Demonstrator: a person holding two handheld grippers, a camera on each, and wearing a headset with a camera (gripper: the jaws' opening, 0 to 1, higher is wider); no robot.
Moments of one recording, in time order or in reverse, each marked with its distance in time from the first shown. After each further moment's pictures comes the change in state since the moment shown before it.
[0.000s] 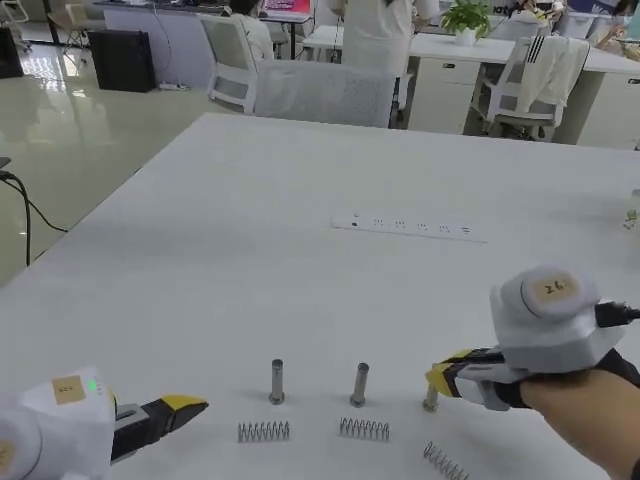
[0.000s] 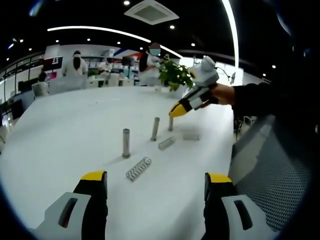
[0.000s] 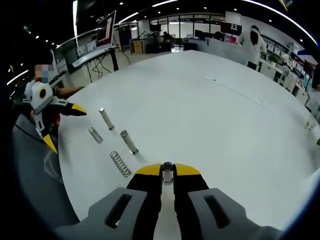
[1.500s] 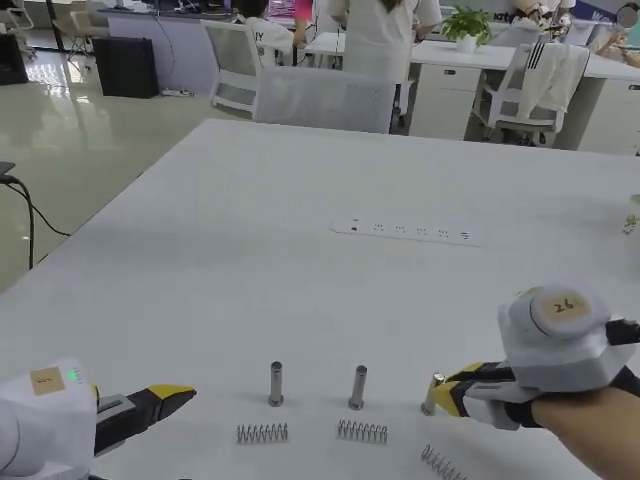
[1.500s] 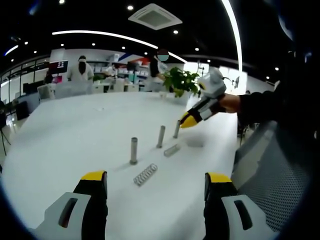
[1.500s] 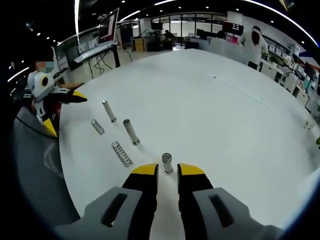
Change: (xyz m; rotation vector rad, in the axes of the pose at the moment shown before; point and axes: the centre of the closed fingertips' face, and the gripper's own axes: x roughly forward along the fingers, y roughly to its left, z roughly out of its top) left arm -0.010 0.006 0.015 -0.005 -0.047 0.046; right arm -0.010 0.002 -0.017 -0.019 0.019 0.004
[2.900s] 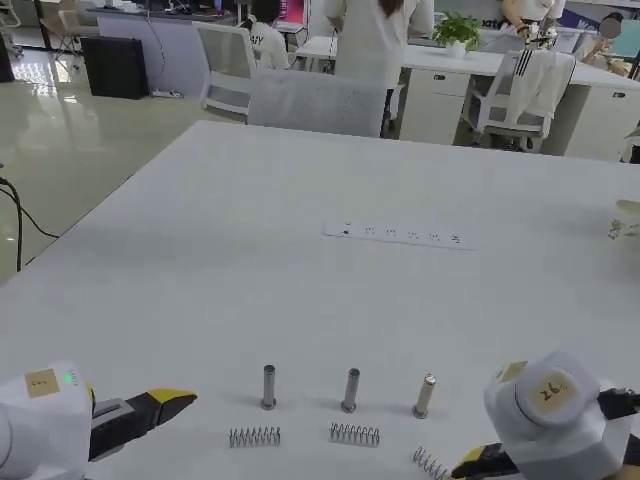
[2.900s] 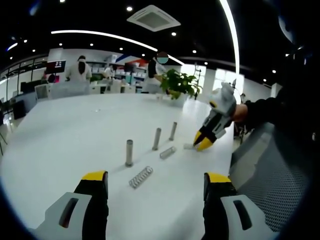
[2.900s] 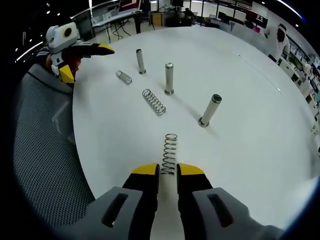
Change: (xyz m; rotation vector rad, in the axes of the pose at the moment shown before) left arm 0.003 -0.007 0.004 -0.010 -0.017 -0.036; right arm -0.012 0.045 -0.073 -0.134 0.230 0.081
